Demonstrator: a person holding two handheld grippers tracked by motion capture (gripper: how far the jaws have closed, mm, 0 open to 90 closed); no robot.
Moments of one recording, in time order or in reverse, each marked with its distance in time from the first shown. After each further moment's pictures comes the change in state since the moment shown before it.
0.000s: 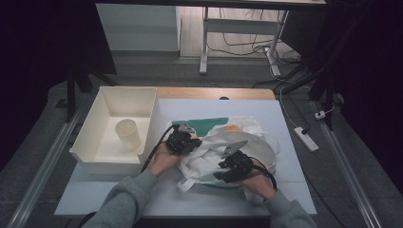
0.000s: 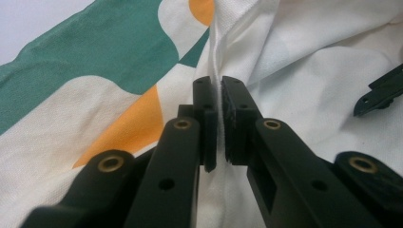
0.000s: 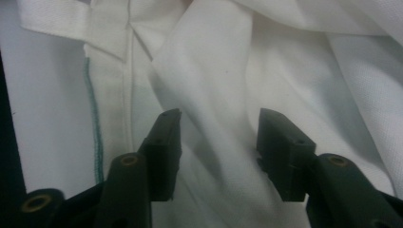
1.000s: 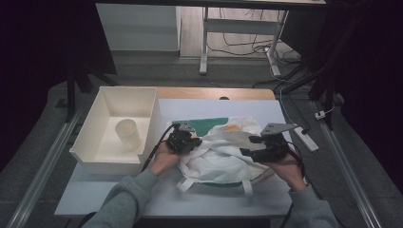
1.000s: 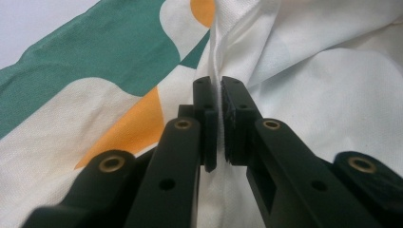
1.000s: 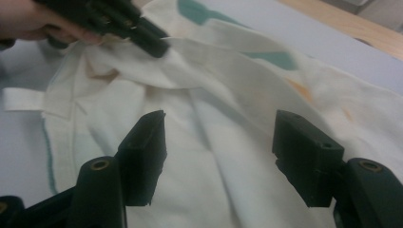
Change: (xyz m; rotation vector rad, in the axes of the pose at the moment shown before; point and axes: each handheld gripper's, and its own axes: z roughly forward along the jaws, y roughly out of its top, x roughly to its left) left arm 0.000 0.003 0.000 0.004 0.003 -0.006; right arm -0.046 -0.013 -0.092 -0.263 -0.162 0.116
